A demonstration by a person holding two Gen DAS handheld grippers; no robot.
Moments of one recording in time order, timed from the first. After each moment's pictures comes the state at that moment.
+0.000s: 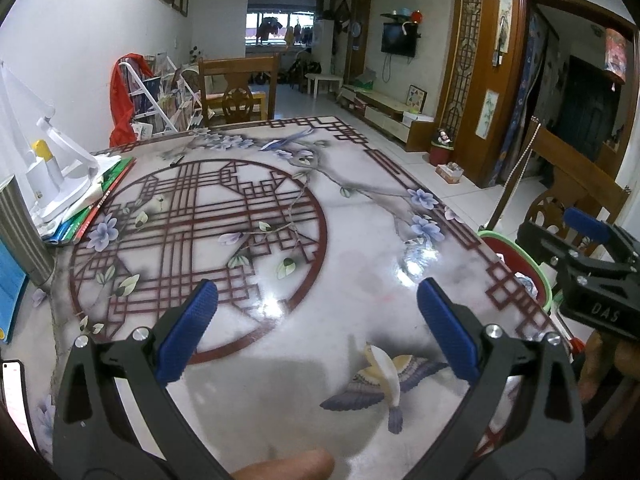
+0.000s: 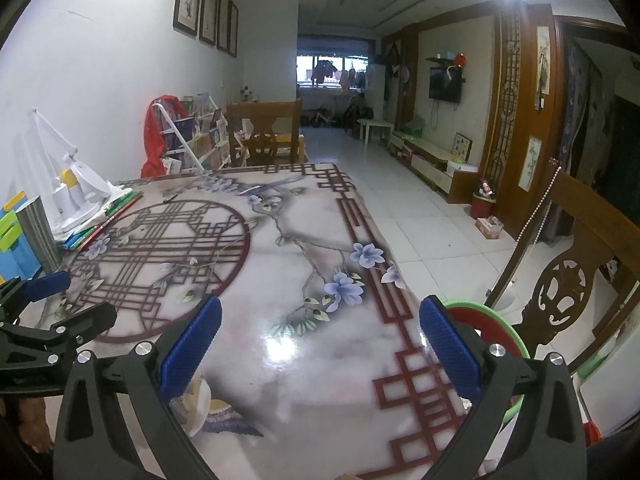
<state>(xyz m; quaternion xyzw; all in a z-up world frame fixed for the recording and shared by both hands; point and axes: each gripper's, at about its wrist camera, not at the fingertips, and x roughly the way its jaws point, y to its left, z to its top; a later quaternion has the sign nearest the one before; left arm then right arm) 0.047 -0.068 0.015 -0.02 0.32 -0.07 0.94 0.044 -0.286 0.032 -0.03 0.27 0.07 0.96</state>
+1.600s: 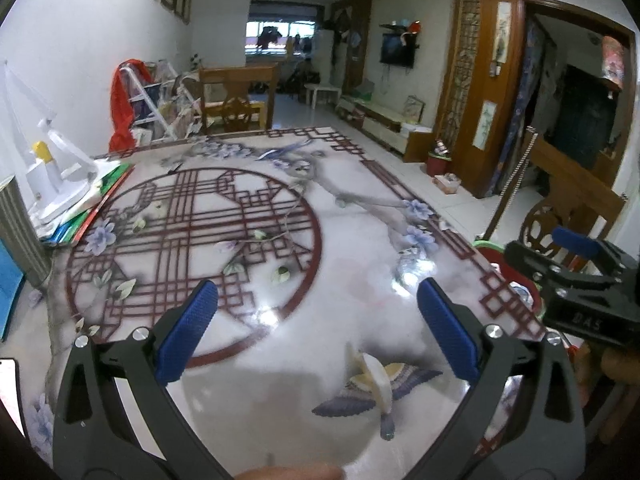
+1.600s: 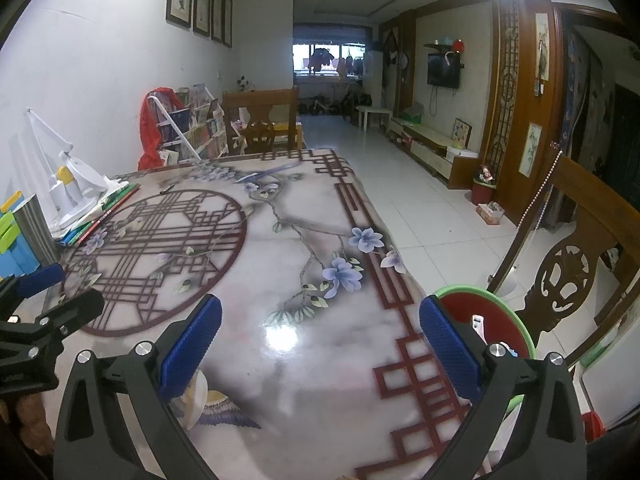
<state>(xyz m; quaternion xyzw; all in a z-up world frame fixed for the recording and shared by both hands) 0.042 -0.076 0.015 -0.02 0.31 -0.06 0.95 0.046 -0.291 0.019 -0.02 0.29 0.07 0.95</state>
